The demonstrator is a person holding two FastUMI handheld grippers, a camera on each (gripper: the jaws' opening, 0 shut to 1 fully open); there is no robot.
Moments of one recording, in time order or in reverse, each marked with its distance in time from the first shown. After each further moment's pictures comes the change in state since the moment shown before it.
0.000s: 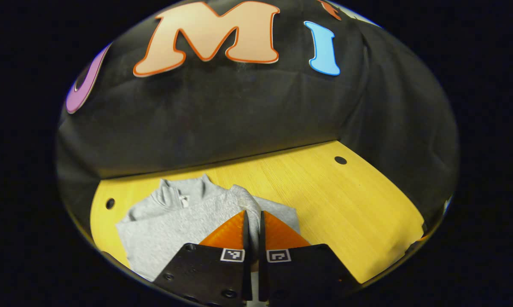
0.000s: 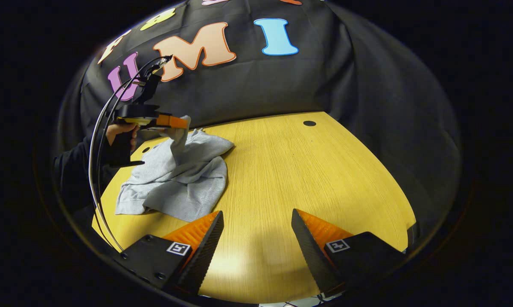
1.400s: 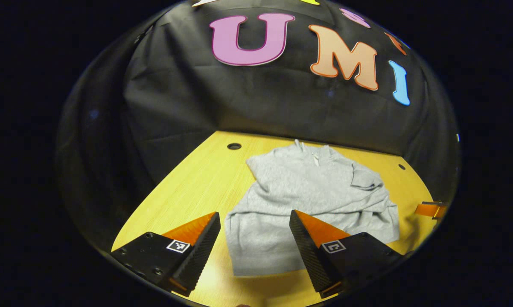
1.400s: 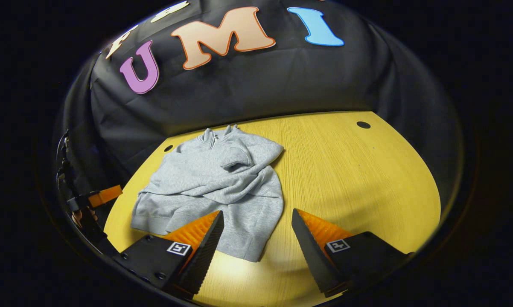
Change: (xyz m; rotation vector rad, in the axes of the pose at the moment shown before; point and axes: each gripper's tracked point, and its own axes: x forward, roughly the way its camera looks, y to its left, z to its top) left arm -0.248 0.222 -0.185 -0.245 -0.084 0.477; right arm 0.090 0.124 0.016 -0.041 0.054 0.159
